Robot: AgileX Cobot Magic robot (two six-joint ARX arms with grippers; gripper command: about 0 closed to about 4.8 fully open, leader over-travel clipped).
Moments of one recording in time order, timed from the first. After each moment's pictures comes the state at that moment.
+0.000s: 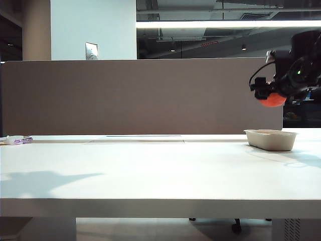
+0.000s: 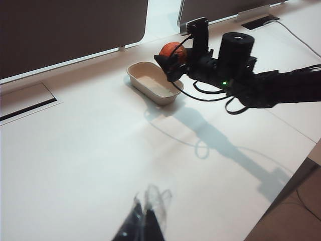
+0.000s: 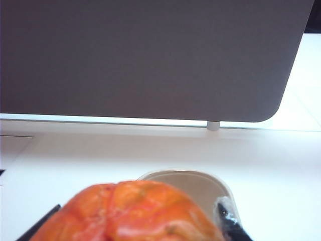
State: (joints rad) left arm -0.51 1.20 1.37 -0.49 0.31 -0.02; right arm -0.05 2.17 1.53 0.54 -0.11 0.01
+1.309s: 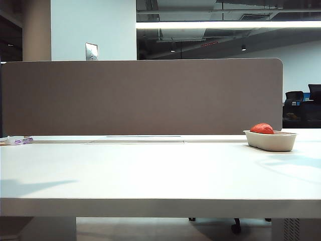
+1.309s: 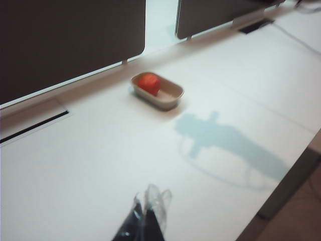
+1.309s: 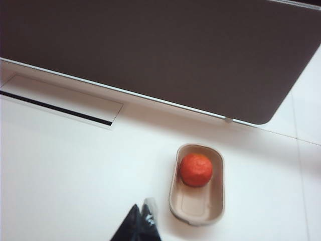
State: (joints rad) left arm -0.51 1.07 1.37 -0.59 0.29 0.06; right arm -0.05 1.55 1.87 -0.68 -0.26 -0.18
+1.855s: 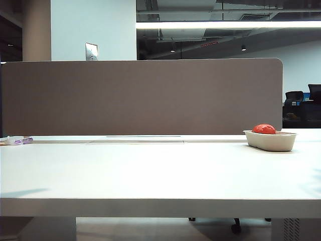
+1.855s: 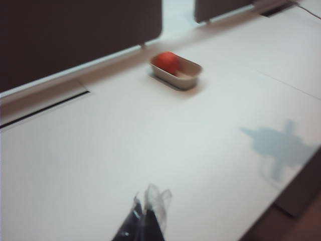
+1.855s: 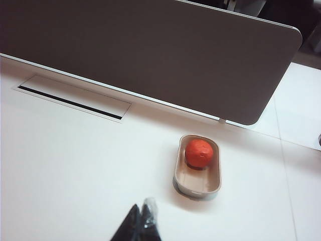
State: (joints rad) left arm -0.51 0.80 0.98 -0.44 0.20 0.09; right arm -0.05 1.00 1.36 -0.57 -0.27 -0.21
